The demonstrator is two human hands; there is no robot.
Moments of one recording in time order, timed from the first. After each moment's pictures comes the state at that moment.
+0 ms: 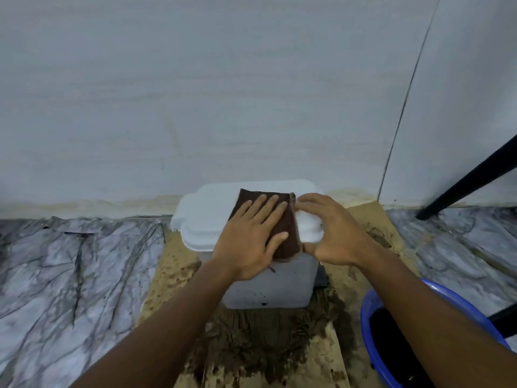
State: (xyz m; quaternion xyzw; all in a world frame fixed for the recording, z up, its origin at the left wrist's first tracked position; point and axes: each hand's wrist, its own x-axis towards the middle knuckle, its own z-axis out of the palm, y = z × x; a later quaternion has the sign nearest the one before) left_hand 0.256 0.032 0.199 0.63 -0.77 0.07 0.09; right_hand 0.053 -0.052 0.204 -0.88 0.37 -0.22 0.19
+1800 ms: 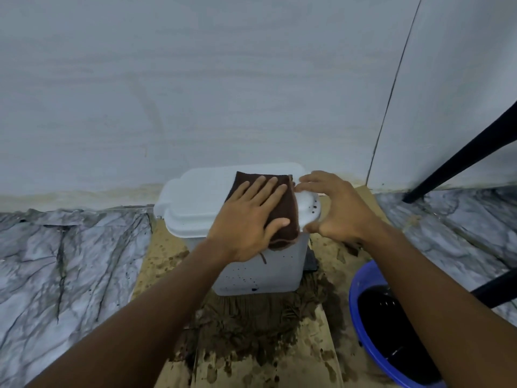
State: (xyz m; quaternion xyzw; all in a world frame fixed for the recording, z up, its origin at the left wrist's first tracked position) left_hand 0.244 0.018 0.197 0.61 -0.79 0.09 0.08; right_hand 0.031 -0.059 0.212 -0.86 0.39 -0.27 0.21
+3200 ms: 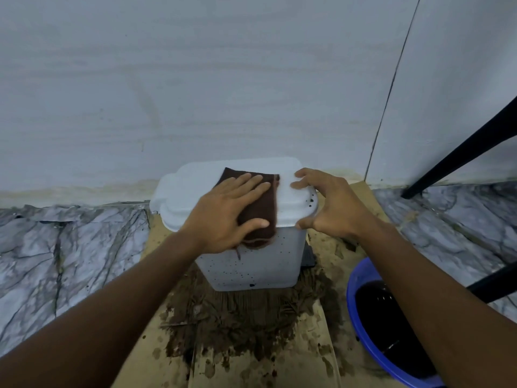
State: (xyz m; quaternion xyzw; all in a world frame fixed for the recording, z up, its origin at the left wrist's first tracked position) left_hand 0.284 0.021 0.199 0.58 -0.80 0.07 0.12; right_hand 0.033 -0.060 0.206 -0.83 0.40 -0.28 0.28
